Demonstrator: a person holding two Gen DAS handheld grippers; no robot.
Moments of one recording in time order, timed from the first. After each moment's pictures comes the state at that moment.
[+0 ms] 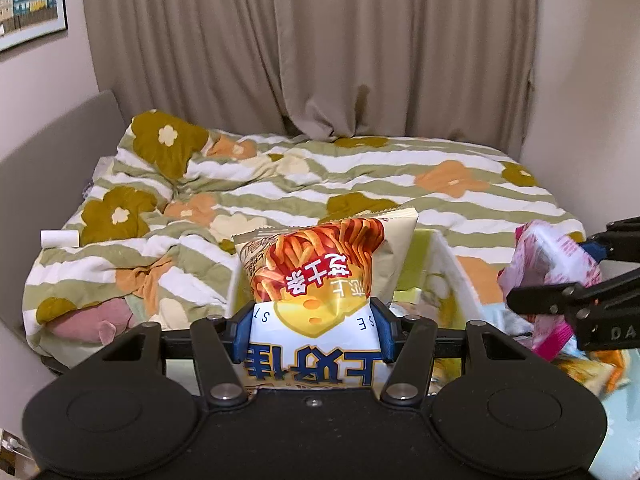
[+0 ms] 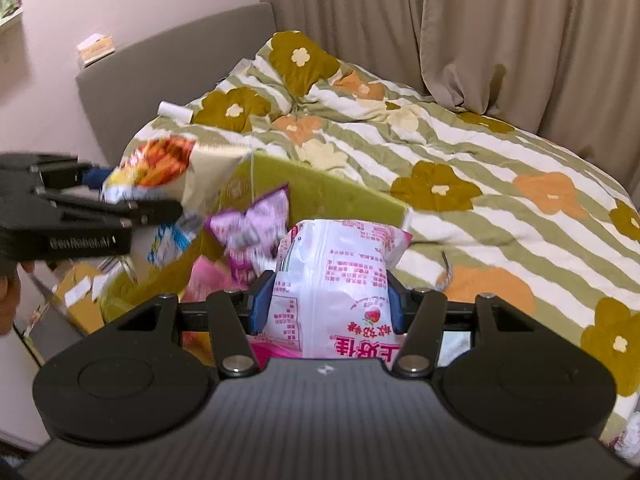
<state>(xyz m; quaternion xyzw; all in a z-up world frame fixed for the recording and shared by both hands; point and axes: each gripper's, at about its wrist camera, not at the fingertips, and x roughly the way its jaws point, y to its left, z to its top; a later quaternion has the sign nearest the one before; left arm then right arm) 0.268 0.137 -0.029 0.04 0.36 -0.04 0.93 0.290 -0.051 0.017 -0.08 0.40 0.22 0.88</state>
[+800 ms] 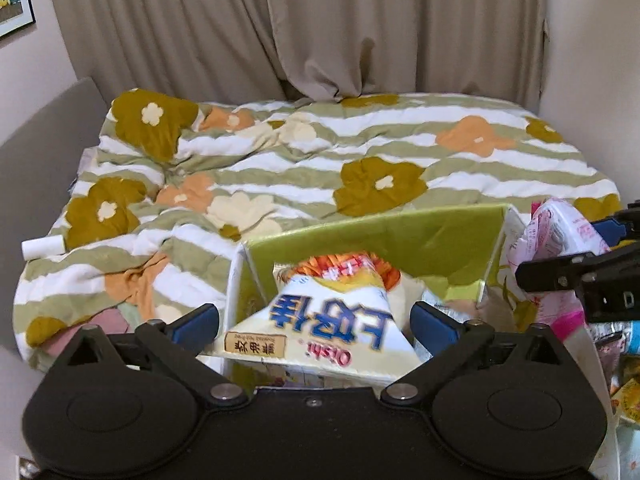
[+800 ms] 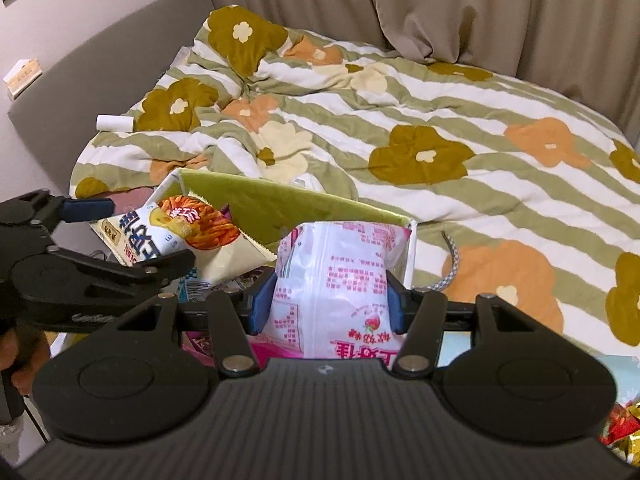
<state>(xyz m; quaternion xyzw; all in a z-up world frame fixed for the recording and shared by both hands) 0.358 0.146 -0.088 0.09 0.41 -0.04 0.91 0.388 -0.025 -0.046 -0.03 0.47 0.15 0.87</state>
